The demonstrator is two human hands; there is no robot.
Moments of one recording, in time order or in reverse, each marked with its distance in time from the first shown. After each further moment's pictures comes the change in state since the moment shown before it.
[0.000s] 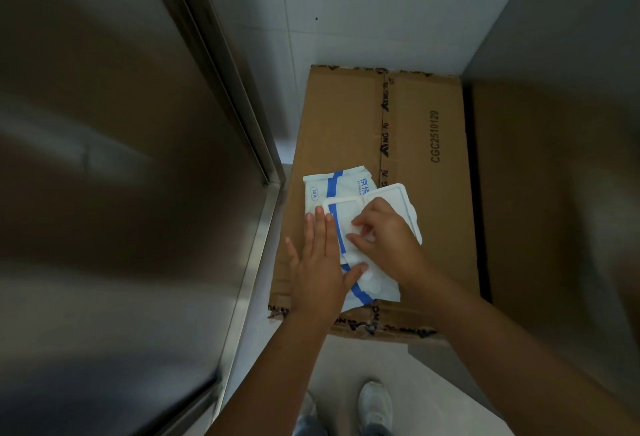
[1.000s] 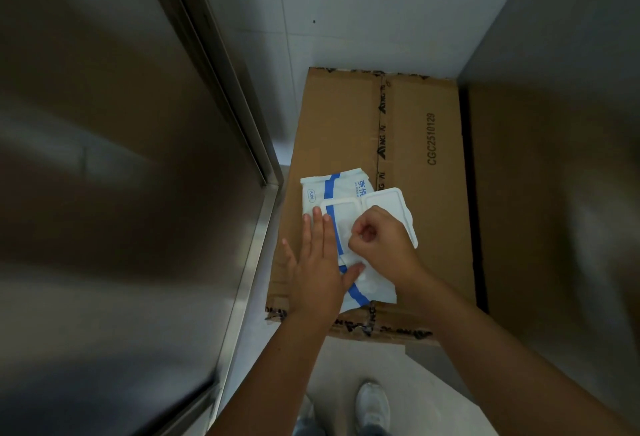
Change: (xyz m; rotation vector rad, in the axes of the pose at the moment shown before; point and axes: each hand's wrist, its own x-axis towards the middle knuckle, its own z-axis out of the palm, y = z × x) left_hand 0.001 0.002 0.001 -0.020 0.047 -0.003; right_hand -0.006 -0.013 -0.004 0.238 0.034 0.165
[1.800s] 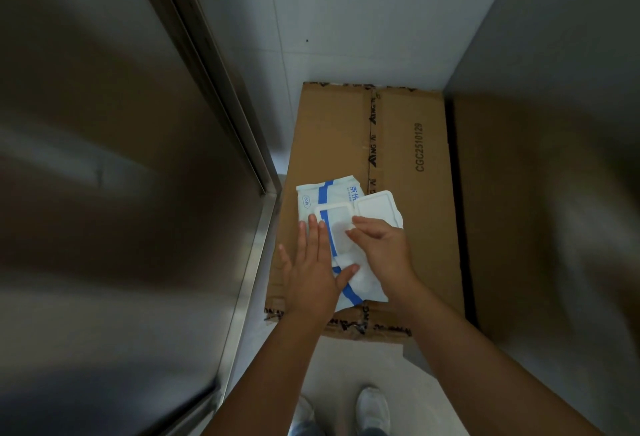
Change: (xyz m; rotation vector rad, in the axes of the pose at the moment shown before) left_hand -0.005 0.002 -0.005 0.065 -0.076 -0.006; right_hand -0.019 -0.019 -0.004 0.426 0.177 0.316
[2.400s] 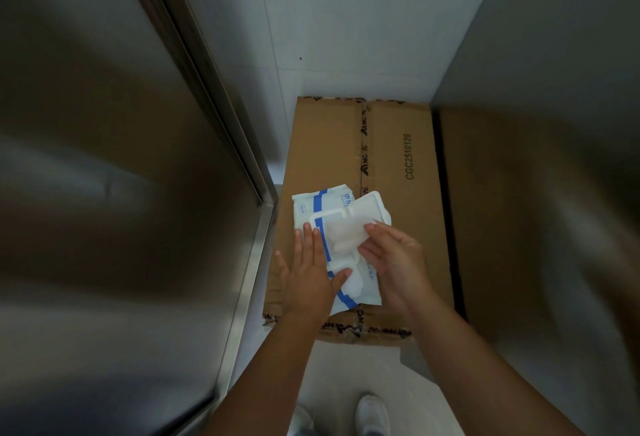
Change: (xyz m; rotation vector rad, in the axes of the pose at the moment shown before) left_hand -0.007 0.005 -0.014 0.027 -0.052 -0.023; right_hand -0.025 -0.019 -0.020 0.546 0.015 0.203
